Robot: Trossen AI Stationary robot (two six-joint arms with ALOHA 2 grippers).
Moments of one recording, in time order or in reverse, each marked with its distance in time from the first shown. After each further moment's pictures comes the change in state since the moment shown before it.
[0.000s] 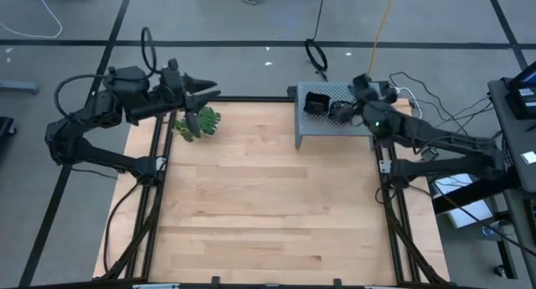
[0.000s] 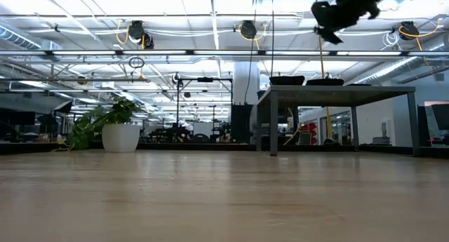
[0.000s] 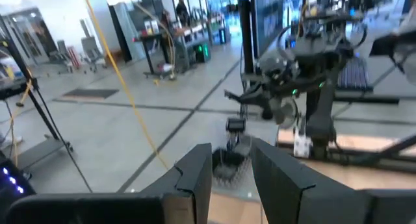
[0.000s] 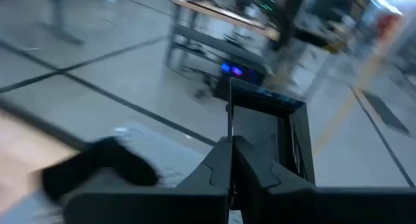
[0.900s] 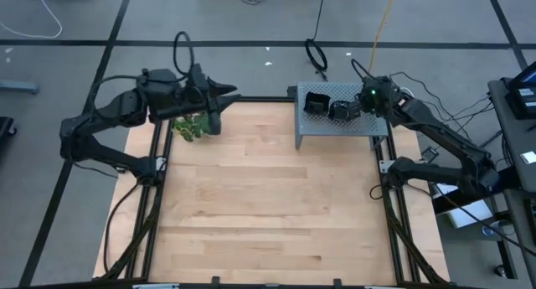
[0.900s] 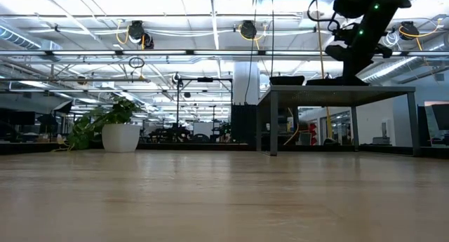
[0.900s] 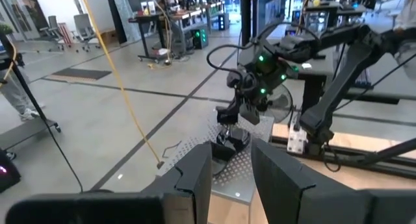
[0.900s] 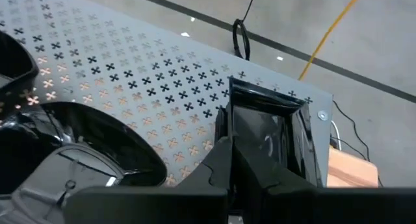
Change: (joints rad) left arm 0.000 0.122 0.001 0.072 0.000 -0.075; right arm -0.594 0.073 0.000 -0.318 -0.602 0.089
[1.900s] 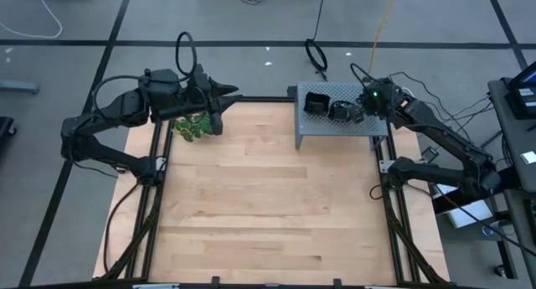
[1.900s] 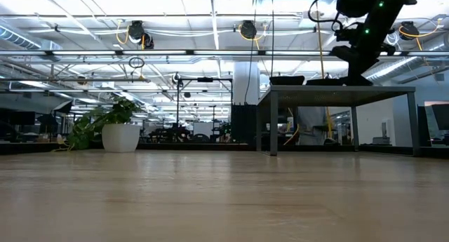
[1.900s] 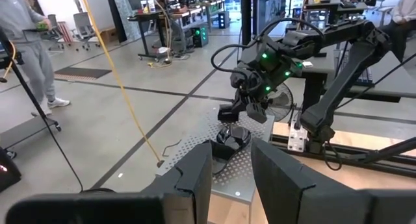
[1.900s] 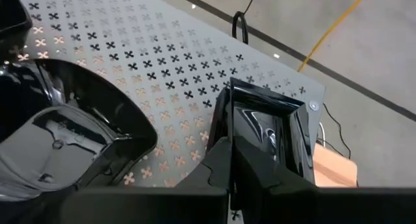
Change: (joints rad) left arm 0.000 0.012 -0.001 0.004 0.000 0.001; right arm 0.002 -0.028 0.000 -0.066 0.001 -0.090
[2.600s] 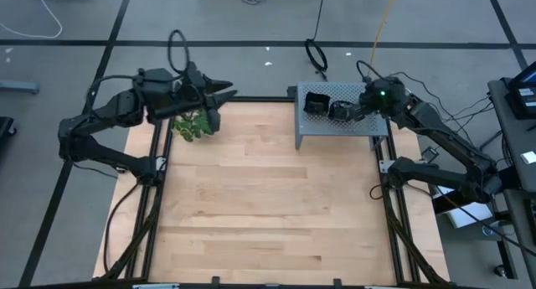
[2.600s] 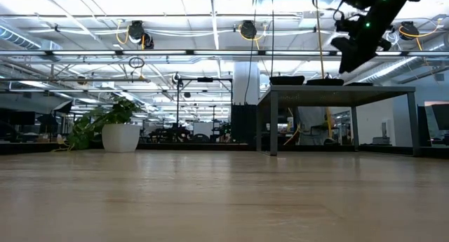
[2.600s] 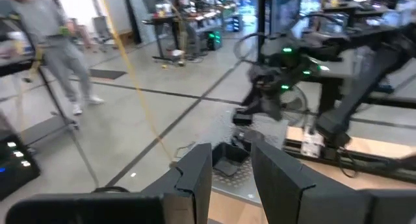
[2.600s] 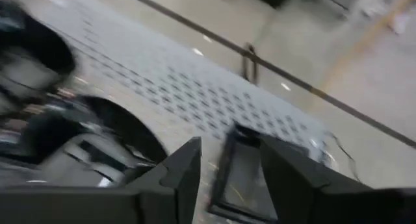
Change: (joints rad) left arm 0.000 -0.019 -0.001 -0.003 -0.054 0.002; right arm 0.000 -0.050 0.000 0.082 -0.043 -0.074
